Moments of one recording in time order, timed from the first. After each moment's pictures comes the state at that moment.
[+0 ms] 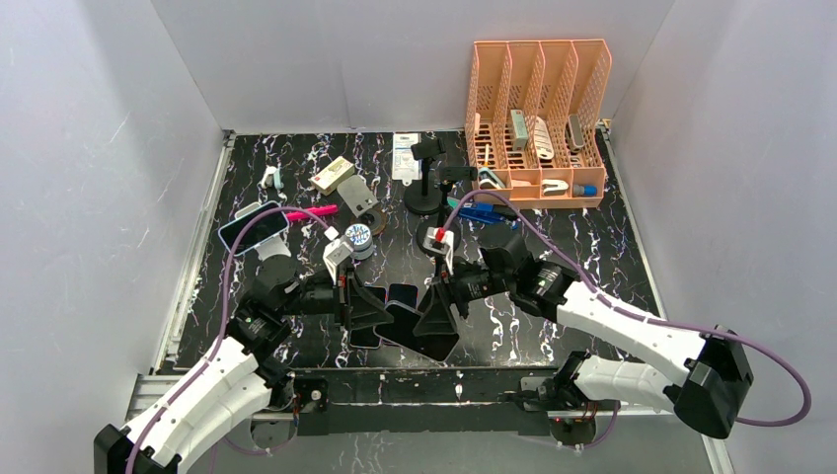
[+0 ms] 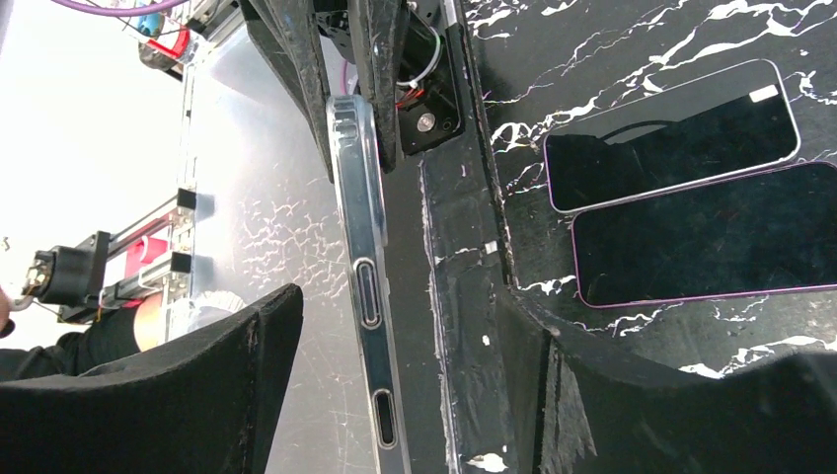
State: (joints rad) left arm -0.58 0.64 0.45 0.03 0.92 -0.61; right arm 0.92 1.06 0.78 -0.17 -0.77 0.33
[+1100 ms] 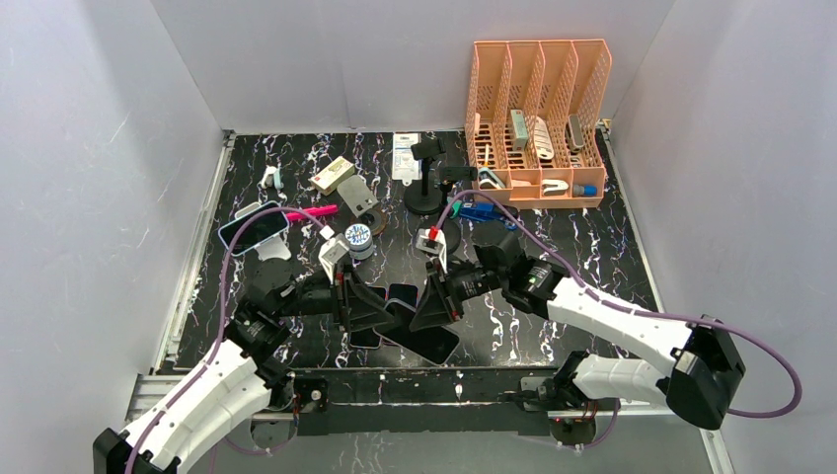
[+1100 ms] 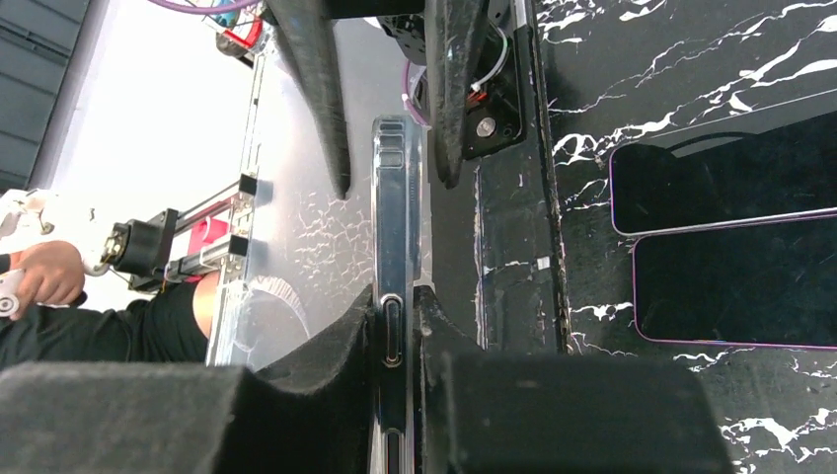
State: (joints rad) left arm -0.58 0.62 0.43 0.08 0.91 -0.64; right arm 0.92 1.14 0.78 -0.05 -0.91 0.41
